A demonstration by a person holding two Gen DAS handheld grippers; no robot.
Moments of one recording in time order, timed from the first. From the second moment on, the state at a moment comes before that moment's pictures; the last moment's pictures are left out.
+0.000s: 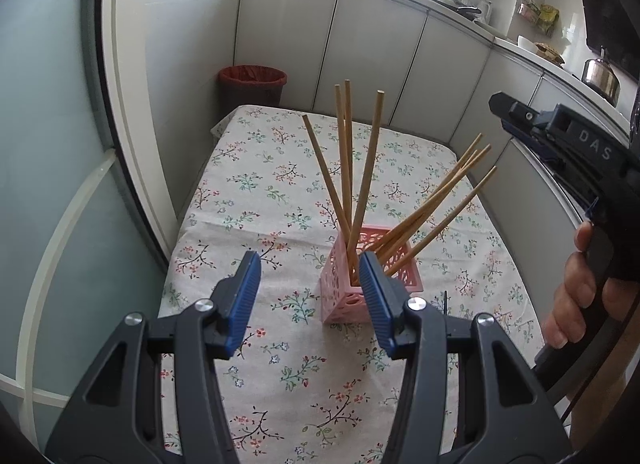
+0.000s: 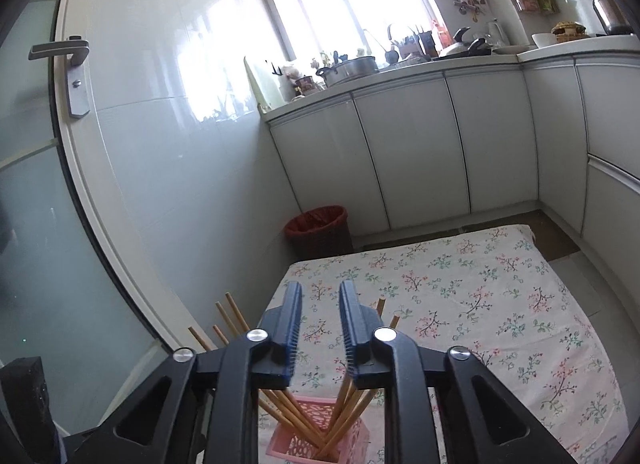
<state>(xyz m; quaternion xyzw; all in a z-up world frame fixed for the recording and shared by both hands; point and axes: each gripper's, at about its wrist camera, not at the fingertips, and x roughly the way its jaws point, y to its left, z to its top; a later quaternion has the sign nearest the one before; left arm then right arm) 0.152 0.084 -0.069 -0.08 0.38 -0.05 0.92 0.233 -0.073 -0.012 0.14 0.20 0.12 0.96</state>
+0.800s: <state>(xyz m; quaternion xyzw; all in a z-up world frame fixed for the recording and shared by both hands) 0.148 0.021 -0.101 -0.05 0.45 -0.10 0.89 0.178 -0.177 -0.063 0.06 0.40 0.04 0.91</state>
